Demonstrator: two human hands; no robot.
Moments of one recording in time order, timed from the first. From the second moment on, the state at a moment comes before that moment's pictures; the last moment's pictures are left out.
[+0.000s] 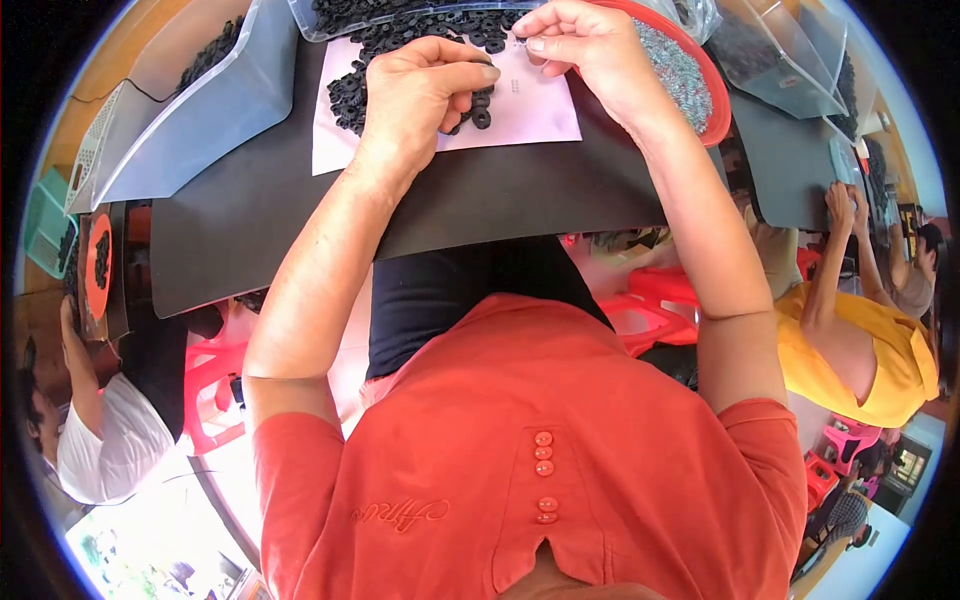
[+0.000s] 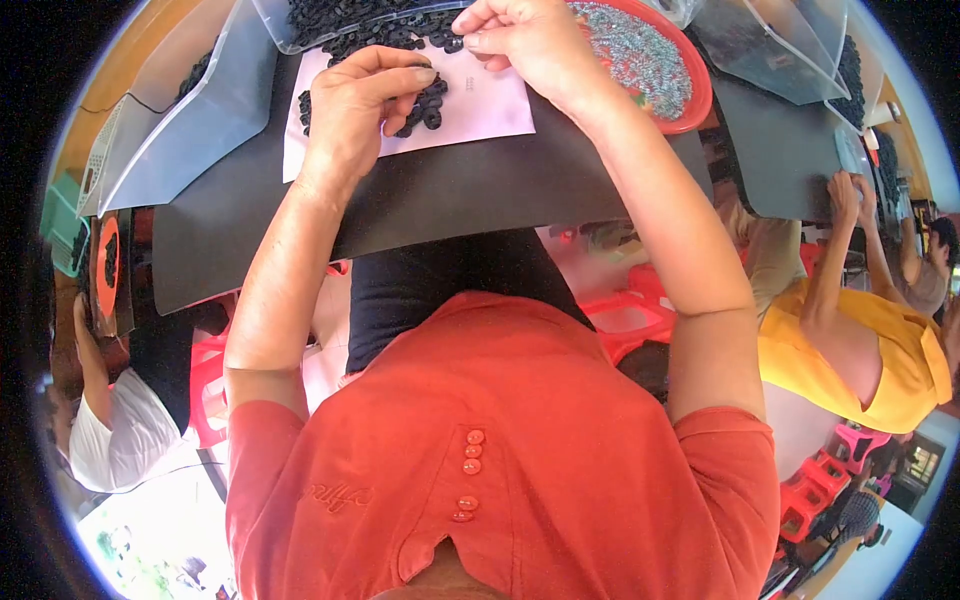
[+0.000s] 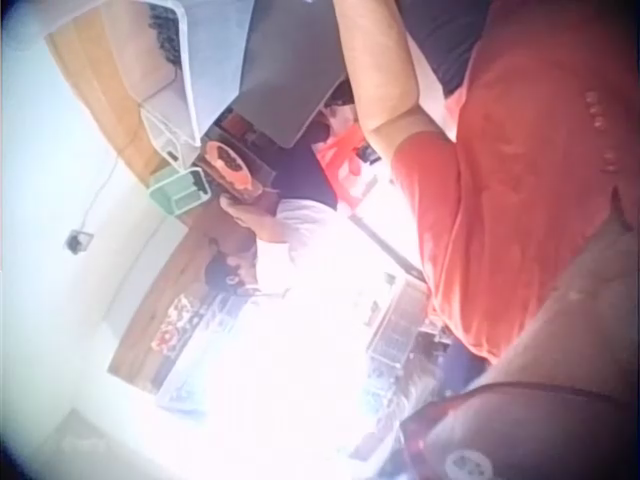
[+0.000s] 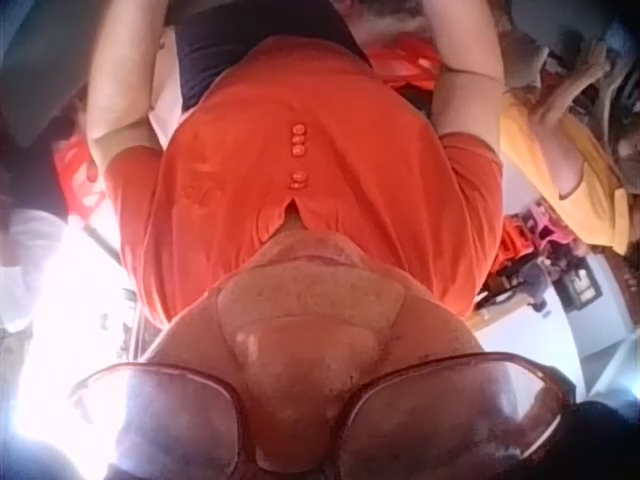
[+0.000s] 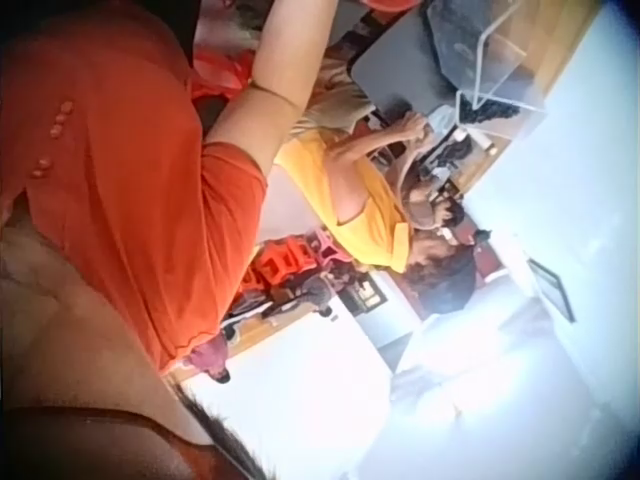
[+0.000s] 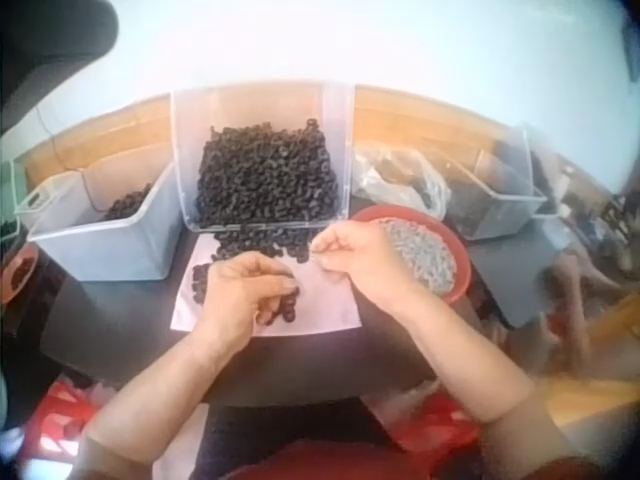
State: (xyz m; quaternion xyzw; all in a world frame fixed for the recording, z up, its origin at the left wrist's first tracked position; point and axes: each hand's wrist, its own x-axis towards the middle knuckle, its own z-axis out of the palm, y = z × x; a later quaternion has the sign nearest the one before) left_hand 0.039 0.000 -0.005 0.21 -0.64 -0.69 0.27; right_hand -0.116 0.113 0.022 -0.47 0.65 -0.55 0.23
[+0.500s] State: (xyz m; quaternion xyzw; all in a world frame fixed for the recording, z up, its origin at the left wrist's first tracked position) left_hand 0.040 0.008 -0.004 0.21 -0.71 -0.61 0.30; right_hand -0.091 0.107 0.023 -0.46 0.60 -0.58 0.30
